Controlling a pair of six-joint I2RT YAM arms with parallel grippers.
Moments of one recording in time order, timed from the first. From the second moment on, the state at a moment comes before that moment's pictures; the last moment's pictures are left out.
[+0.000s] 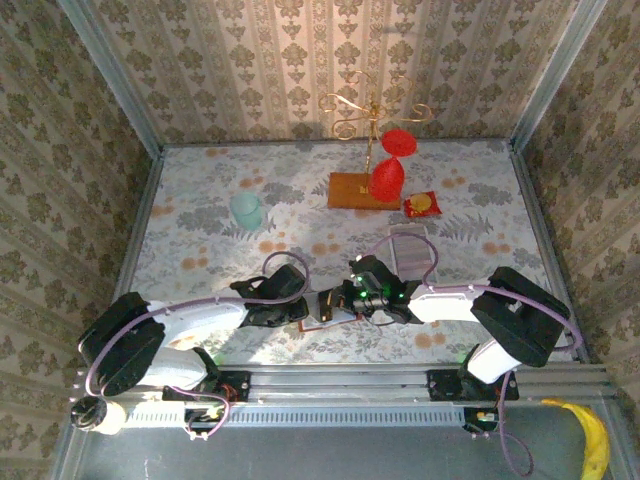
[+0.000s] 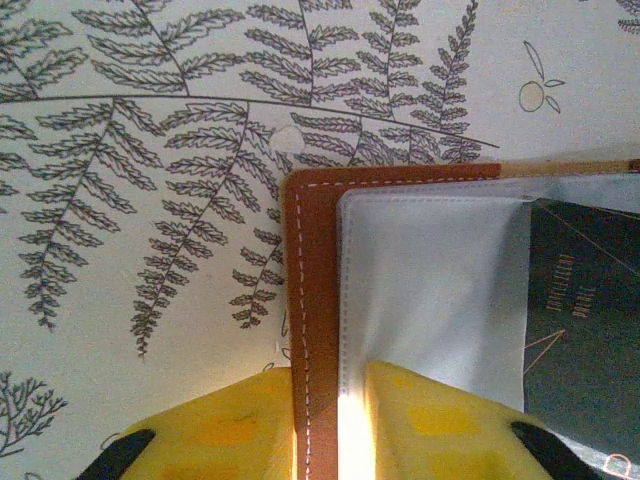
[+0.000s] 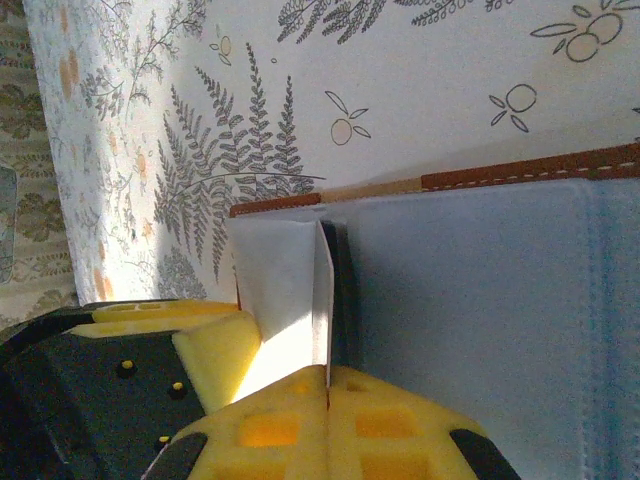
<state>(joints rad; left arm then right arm) -0.94 1.32 0.55 -0.34 0.01 -1.08 0.84 1.55 0.56 0.24 -0.27 1.11</state>
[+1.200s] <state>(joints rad) -0.95 1.24 0.45 -0.23 0.03 -1.10 0.86 1.56 0.66 -0.06 -0.29 0.96</state>
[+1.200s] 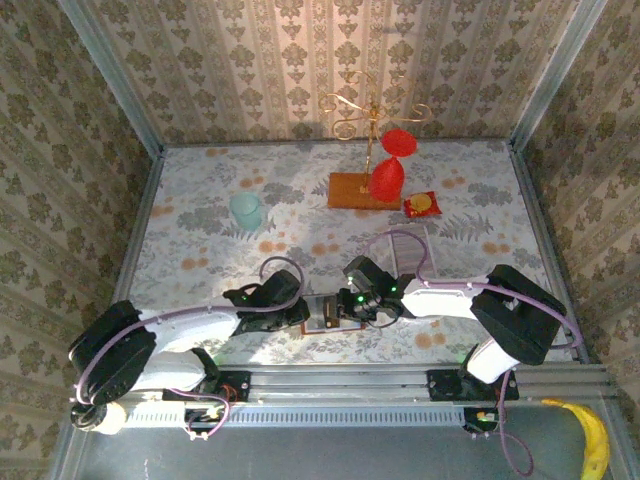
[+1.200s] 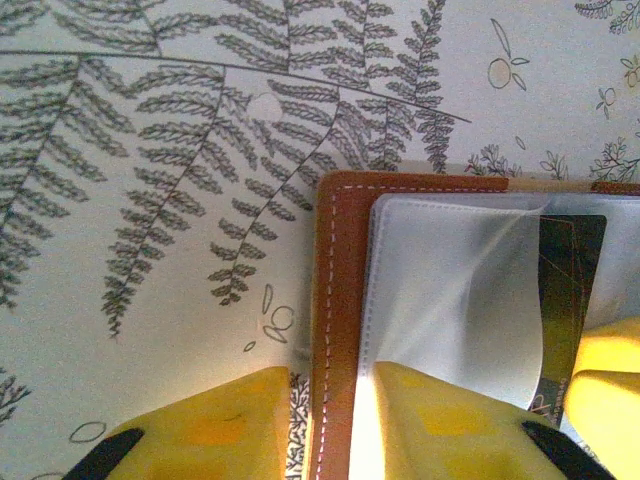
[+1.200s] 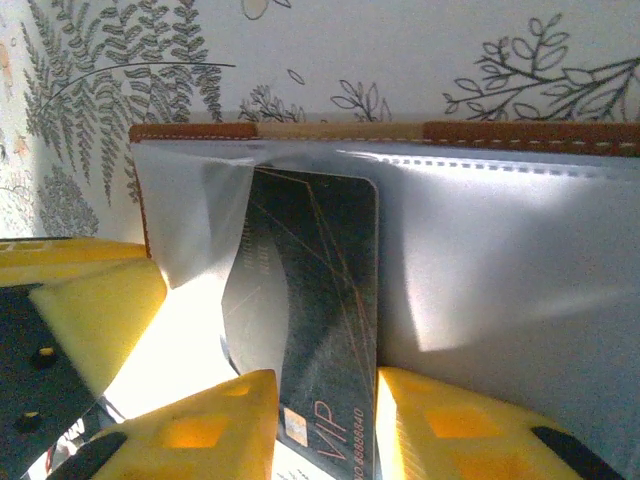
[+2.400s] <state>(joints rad) -0.95 1.20 0.37 -0.07 0.05 -1.13 0.94 1.58 0.76 -0.16 -0.18 0.96</state>
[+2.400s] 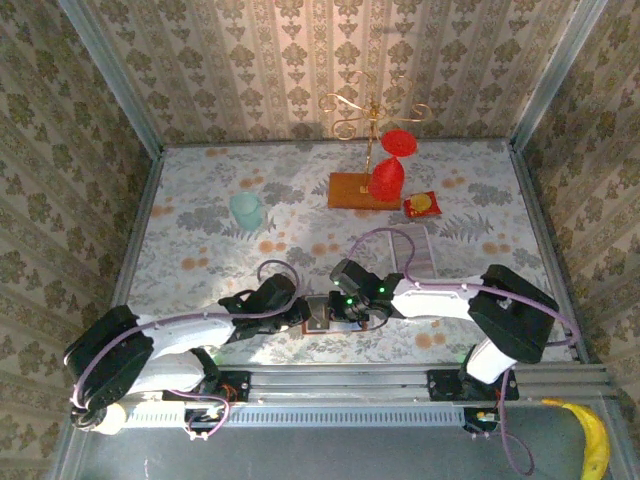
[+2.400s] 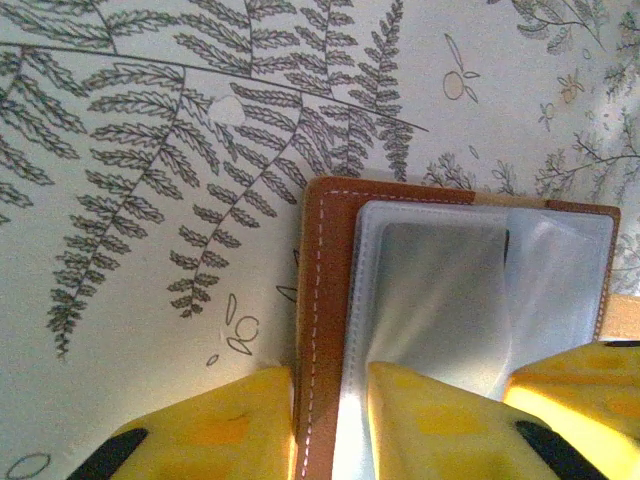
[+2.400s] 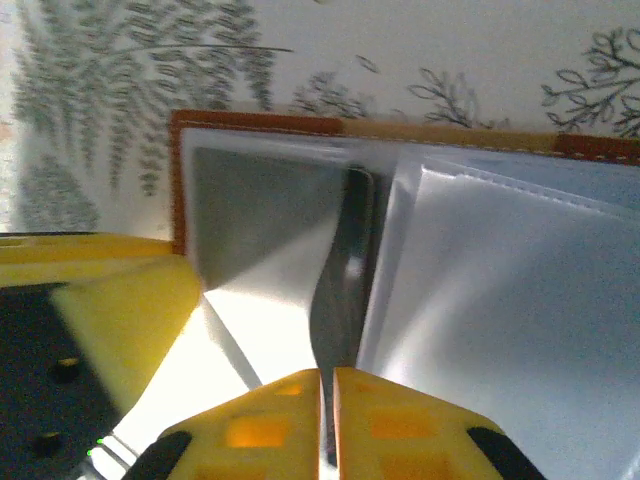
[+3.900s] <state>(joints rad) -0.94 1.19 0.39 -0.17 0.06 -1.06 0.95 1.47 0.68 -0.30 -0.05 1.05</state>
